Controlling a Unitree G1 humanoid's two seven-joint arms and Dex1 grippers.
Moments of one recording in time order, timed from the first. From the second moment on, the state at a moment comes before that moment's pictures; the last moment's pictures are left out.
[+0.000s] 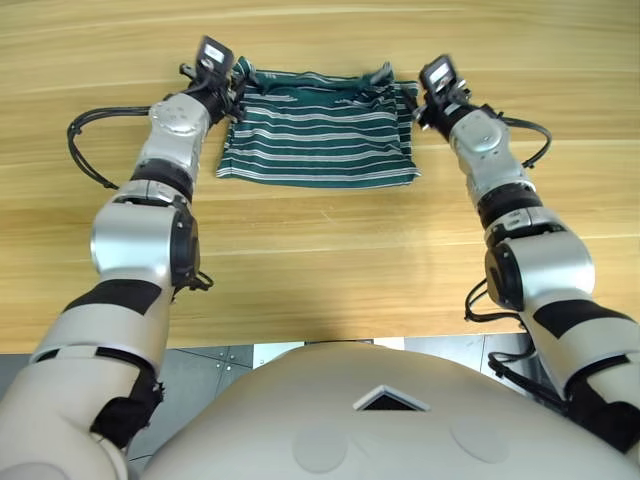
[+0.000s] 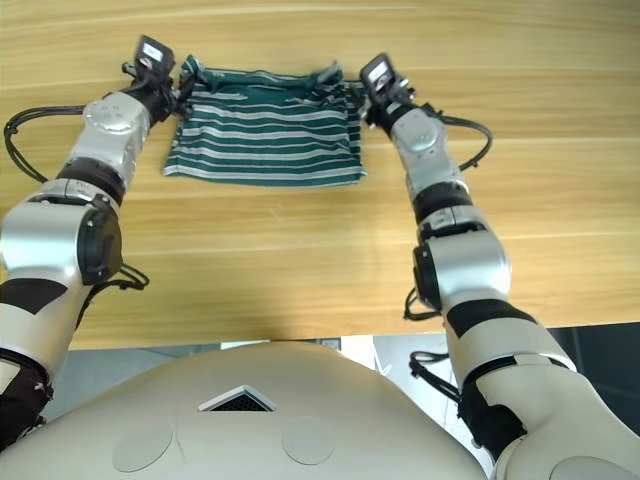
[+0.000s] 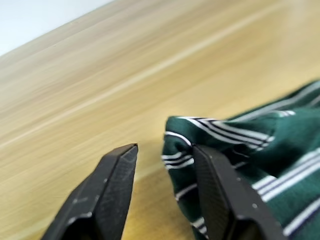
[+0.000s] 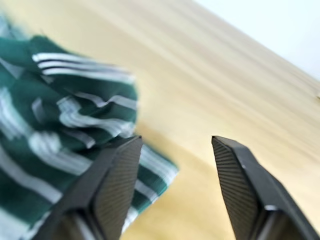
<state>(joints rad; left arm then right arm) -0.87 0.31 0.08 1.36 0.06 -0.19 -0.34 -0.76 -0.23 0.03 1.18 -0.08 -0.28 0.27</state>
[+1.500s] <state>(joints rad) -0.70 0.32 0.34 1.28 -0.20 -0.46 -0.74 -0.16 -0.46 0.30 0.11 0.03 -0.35 0.61</state>
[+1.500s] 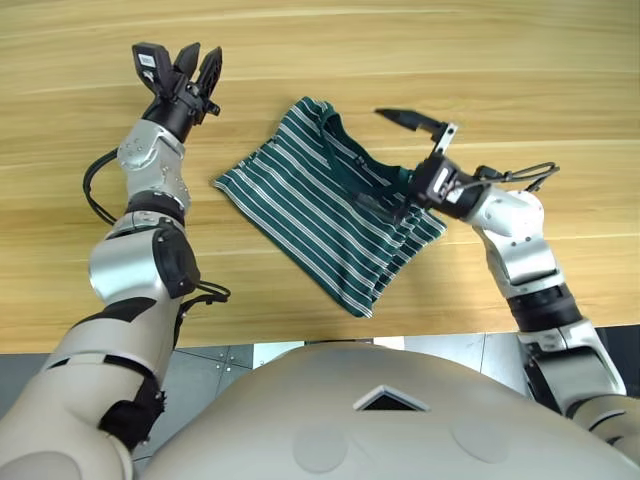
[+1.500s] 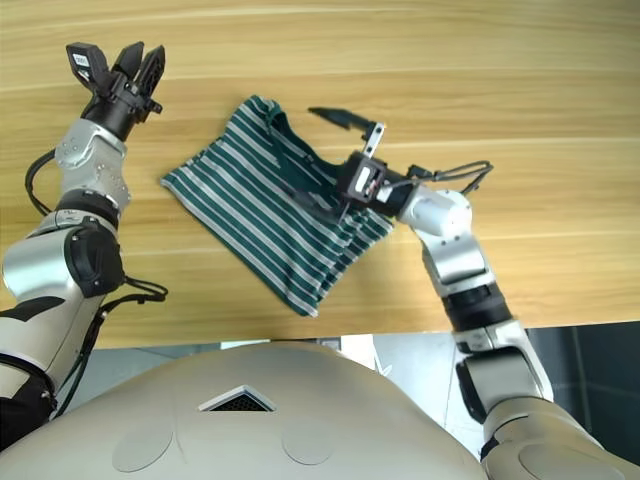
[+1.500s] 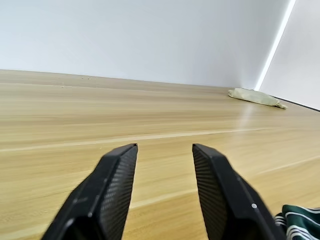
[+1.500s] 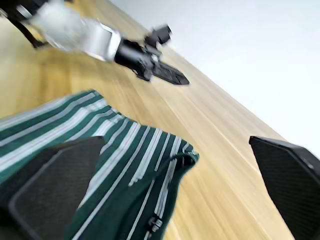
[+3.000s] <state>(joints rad) -0.39 0.64 -0.13 0.90 0.49 -0.91 -0.64 -0.02 -0.58 0.10 0.15 -0.08 -0.45 0.58</state>
